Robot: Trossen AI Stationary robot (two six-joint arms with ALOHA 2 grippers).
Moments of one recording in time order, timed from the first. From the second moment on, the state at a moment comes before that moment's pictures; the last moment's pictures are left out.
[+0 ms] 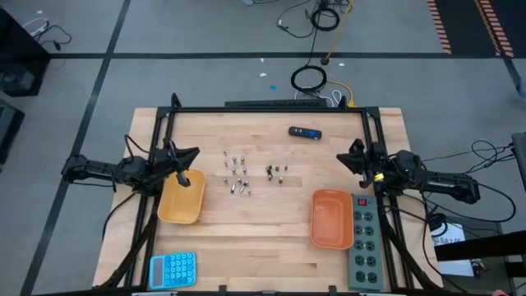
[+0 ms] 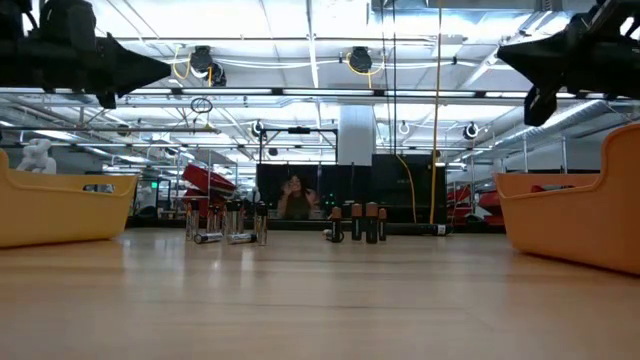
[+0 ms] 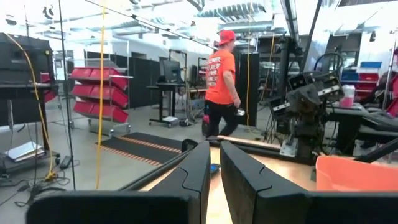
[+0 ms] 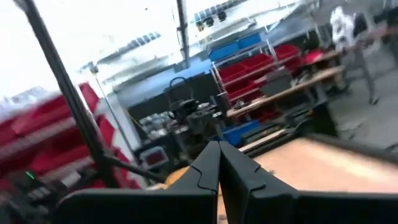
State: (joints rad) left arm -0.15 0.08 0.00 0.31 -0.58 0.11; right arm -0.15 0.02 0.02 0.29 0.00 0.43
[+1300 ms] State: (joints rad) left arm -0.15 0.08 0.02 0.21 -0.42 -0.28; right arm -0.10 0.35 0.16 0.18 0.11 0.40
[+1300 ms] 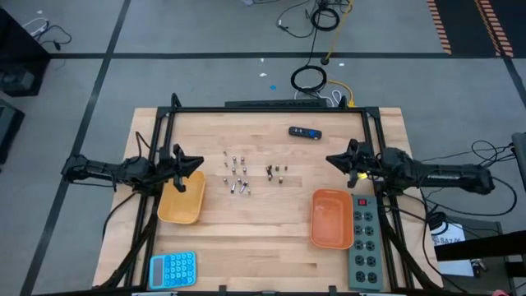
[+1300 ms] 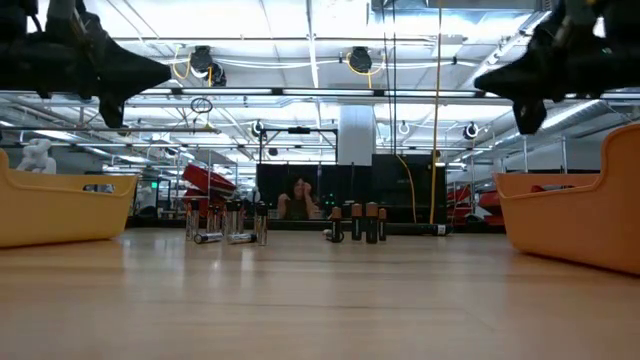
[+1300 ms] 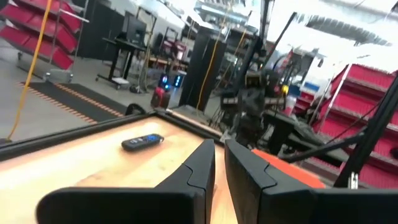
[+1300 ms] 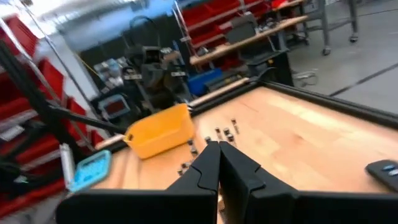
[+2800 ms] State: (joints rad) left arm -0.31 0.77 0.53 -0.28 -0.48 -0.34; right arm 0.17 1.56 1.11 -0.49 0.28 0.06
